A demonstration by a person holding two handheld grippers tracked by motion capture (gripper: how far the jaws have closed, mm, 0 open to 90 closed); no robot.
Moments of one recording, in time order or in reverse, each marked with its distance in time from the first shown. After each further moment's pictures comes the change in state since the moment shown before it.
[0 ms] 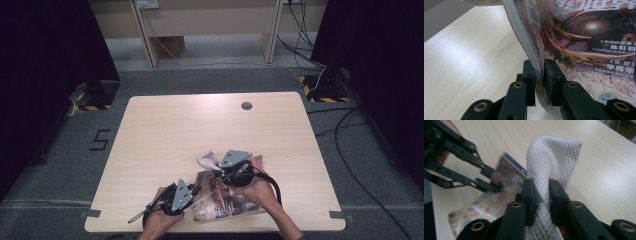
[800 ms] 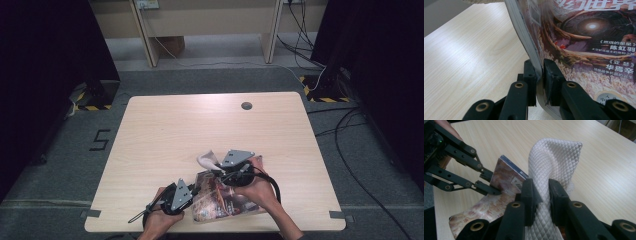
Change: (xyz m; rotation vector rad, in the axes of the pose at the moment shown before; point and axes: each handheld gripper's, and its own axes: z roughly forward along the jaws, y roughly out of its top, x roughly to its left) left arm 0.001 -0.001 0.000 0.008 -0.011 -0.023; right arm -0.004 -0.005 0.002 -0.035 0.017 0.029
